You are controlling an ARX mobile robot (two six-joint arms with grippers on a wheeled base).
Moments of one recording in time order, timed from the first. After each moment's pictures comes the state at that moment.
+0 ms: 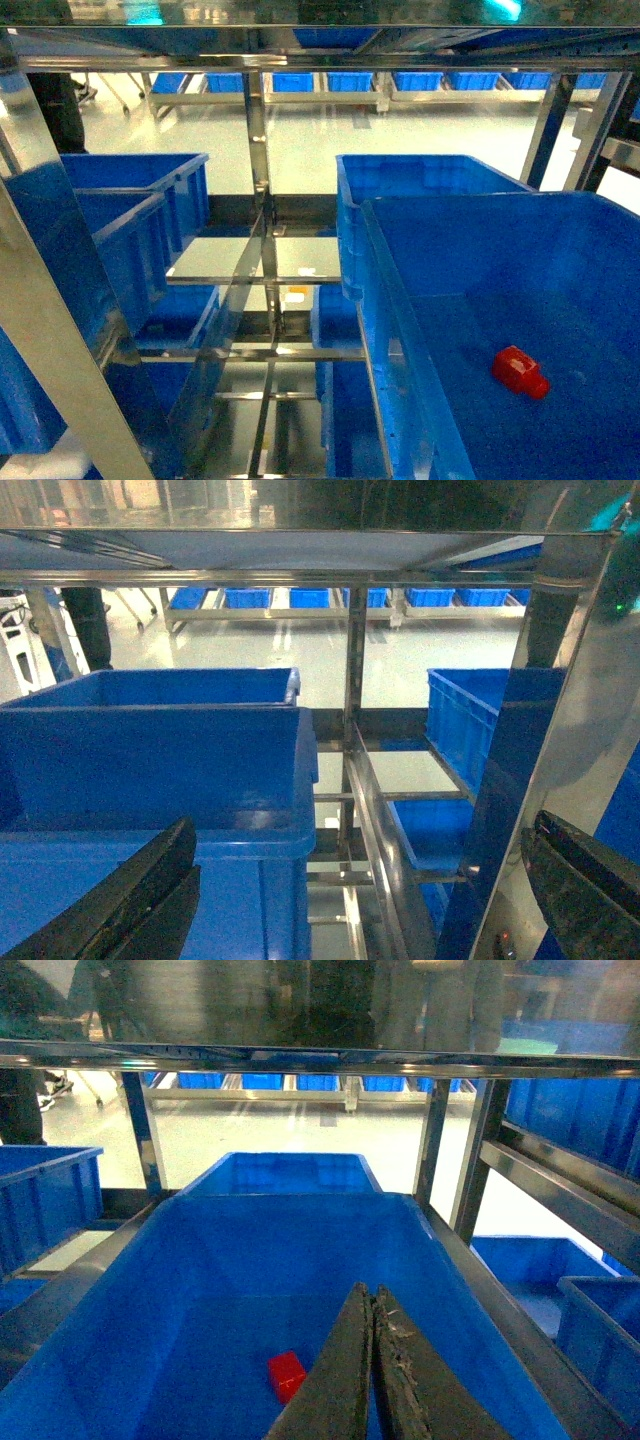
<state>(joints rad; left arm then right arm) 0.00 0.01 0.02 0.00 0.00 0.00 0.00 0.25 0.01 0.25 0.00 0.00</state>
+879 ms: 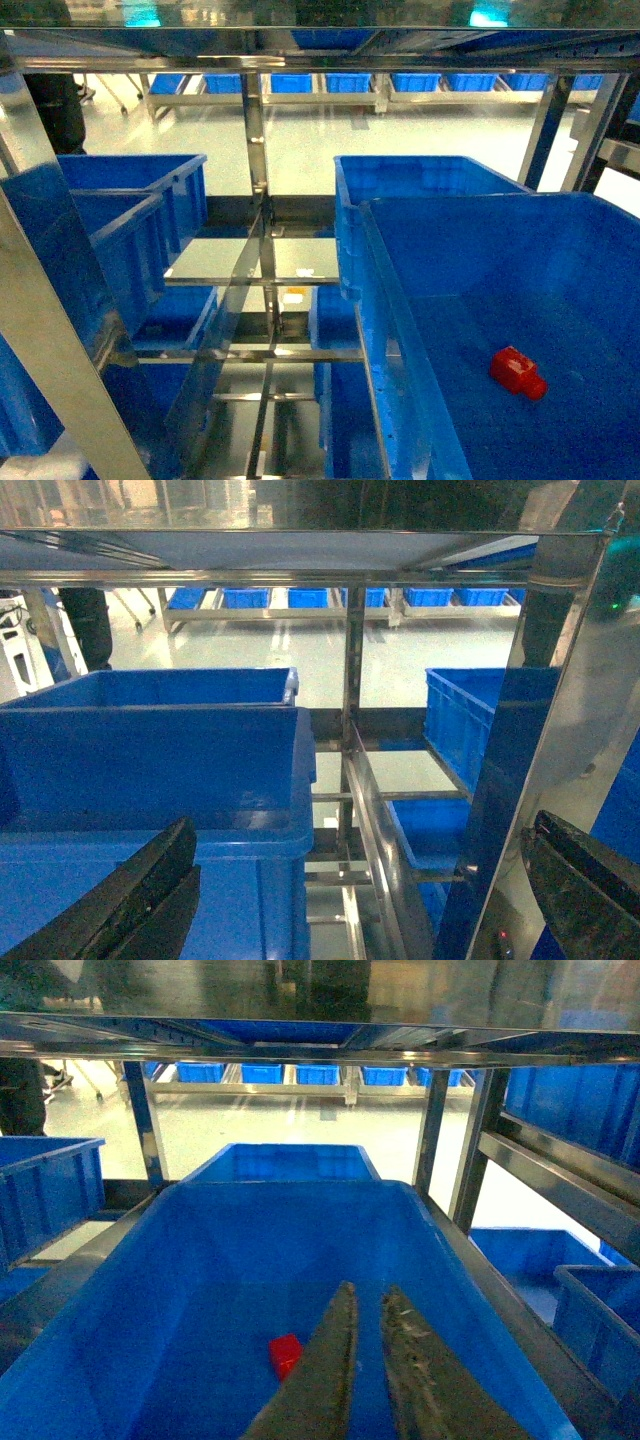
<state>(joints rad) 0.00 0.01 0.02 0.00 0.00 0.00 0.00 0.00 0.01 0.00 0.00 0.00</state>
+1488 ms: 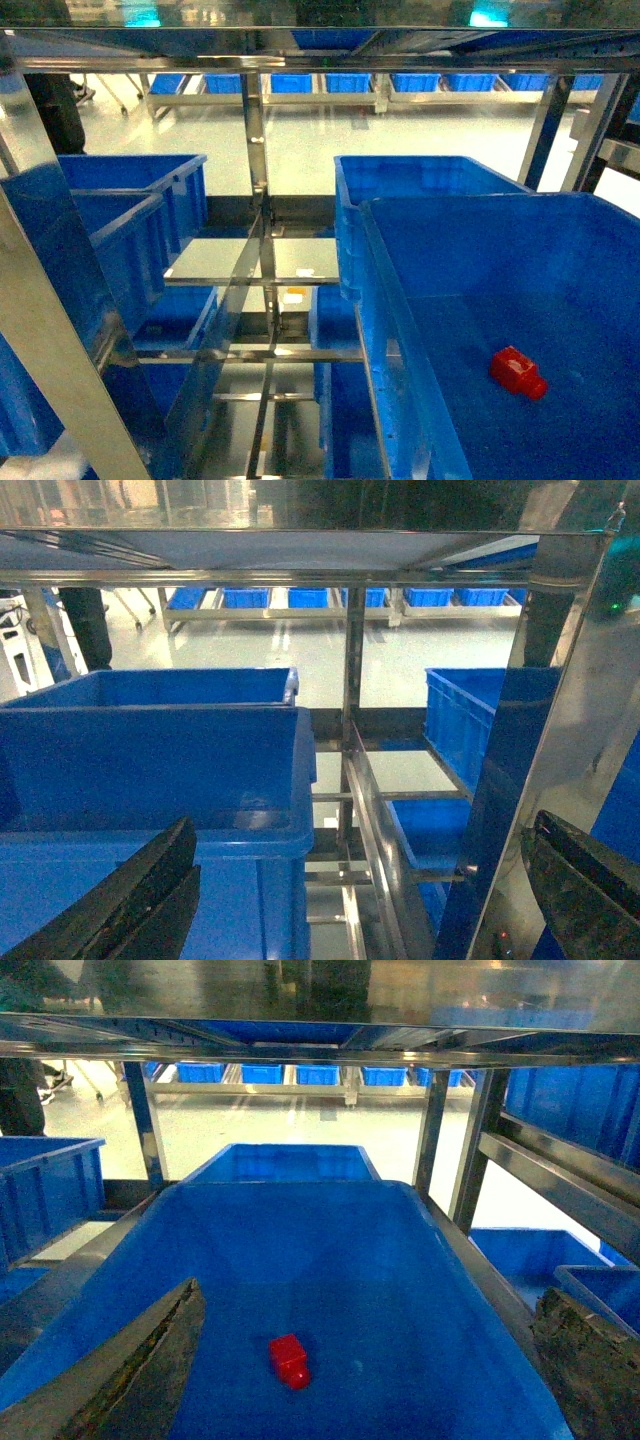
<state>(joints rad) 0.00 0.01 0.02 0.00 0.00 0.00 0.00 0.00 0.01 0.00 0.00 0.00</state>
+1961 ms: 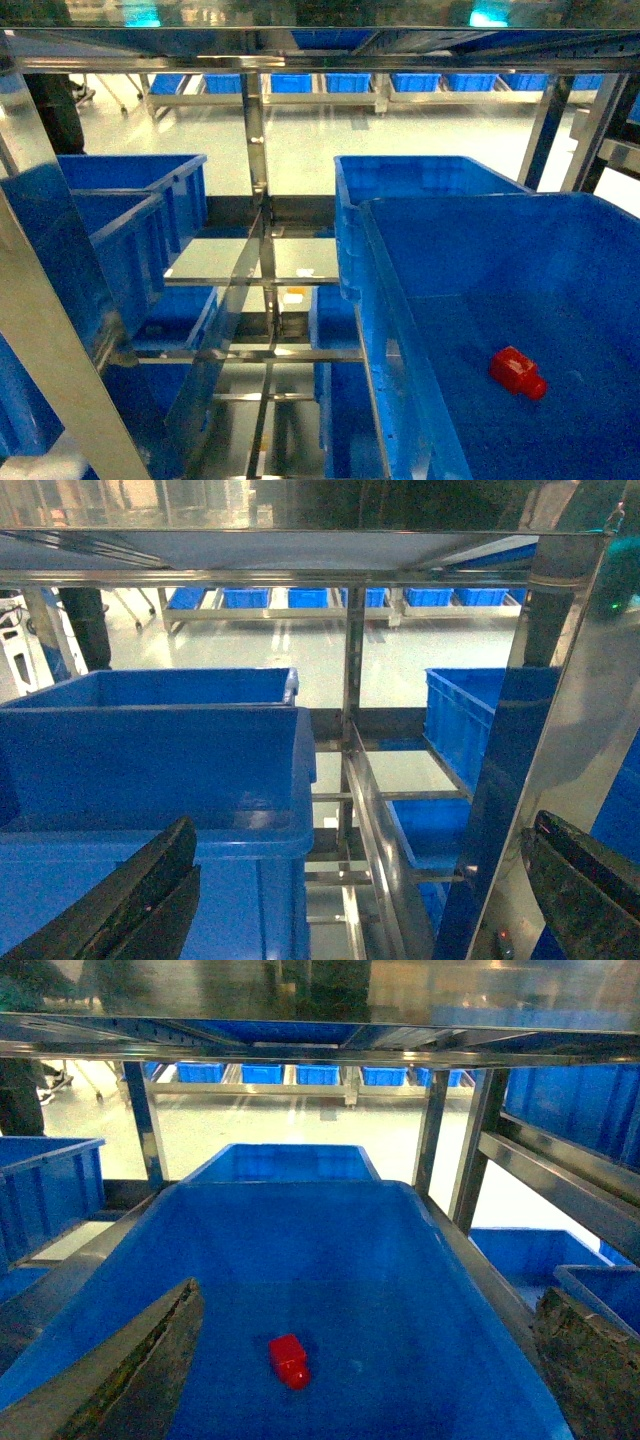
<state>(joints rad) 0.00 0.01 0.02 0.00 0.00 0.00 0.00 0.00 0.01 0.00 0.00 0.00</state>
